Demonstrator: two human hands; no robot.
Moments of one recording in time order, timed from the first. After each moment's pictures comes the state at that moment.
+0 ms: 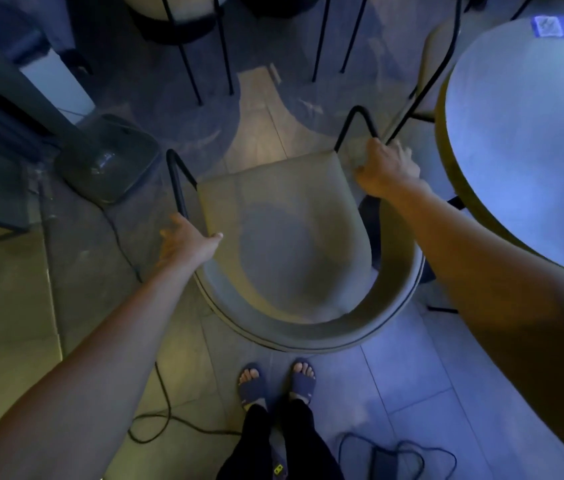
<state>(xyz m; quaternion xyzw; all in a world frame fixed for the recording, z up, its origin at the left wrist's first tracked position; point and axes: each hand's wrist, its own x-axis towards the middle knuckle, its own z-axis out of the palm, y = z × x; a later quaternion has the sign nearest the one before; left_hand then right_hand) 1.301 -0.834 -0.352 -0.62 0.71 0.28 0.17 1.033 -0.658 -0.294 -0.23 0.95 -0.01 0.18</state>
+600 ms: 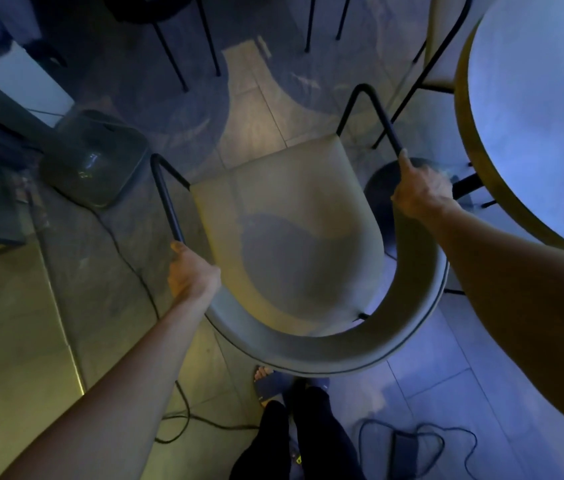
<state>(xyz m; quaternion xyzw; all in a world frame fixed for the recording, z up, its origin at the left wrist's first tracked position) 1.297 -0.829 -0.400 -0.66 0.70 0.26 0.13 0.990 -0.611 -0.387 -0.21 0.95 0.08 0.21</state>
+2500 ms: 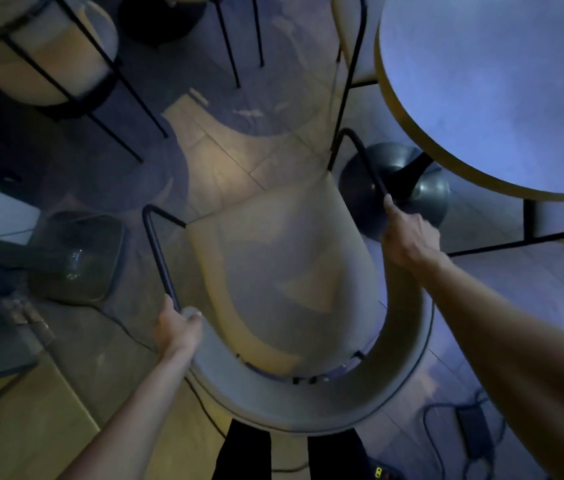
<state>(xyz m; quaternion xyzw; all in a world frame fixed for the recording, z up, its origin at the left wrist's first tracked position) 1.291 -0.892 -0.386 -0.58 0.75 0.30 0.14 1.064 -0.574 -0.378 -0.03 0.97 -0.06 0.24</state>
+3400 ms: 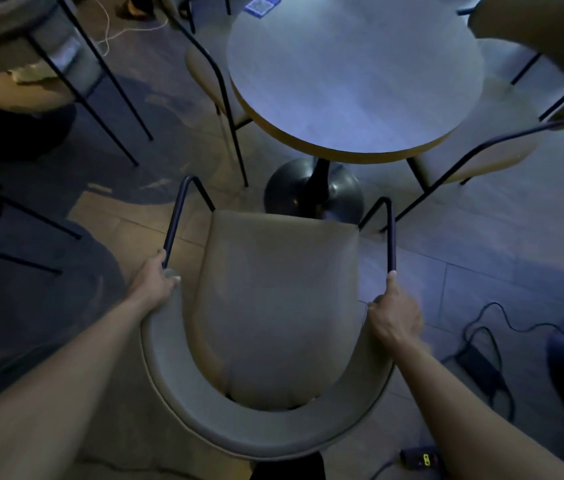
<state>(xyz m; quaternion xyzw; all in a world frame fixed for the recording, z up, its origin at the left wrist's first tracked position) 1.102 -0.921 -0.388 -0.16 0.93 0.24 0.22 1.240 -0.539 -0.400 0.36 0.90 -0.17 0.16</state>
